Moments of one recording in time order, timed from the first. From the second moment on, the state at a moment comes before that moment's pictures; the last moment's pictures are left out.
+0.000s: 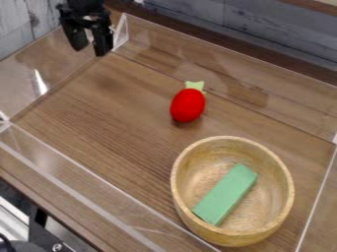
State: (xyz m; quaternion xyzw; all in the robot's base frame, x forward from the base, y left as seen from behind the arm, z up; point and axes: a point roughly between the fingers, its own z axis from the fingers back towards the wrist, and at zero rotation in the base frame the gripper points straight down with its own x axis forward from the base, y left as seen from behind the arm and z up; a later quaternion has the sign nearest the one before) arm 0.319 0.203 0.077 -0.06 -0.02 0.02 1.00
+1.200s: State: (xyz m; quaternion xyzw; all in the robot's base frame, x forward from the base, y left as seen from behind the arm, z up) arm 0.312 0.202 0.081 -0.07 -0.01 0.03 1.00
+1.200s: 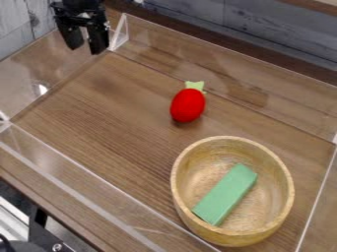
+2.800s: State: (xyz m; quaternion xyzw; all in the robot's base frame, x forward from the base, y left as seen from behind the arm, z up) arm 0.303 0.186 0.081 -0.09 0.00 -0.01 1.00
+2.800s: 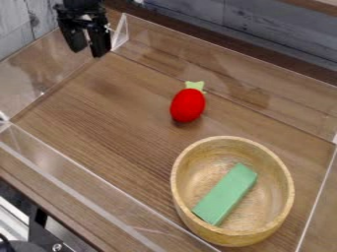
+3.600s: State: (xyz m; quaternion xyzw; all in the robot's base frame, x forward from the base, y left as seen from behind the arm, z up) arm 0.305 0.091 0.067 -0.10 0.02 -0.13 0.99
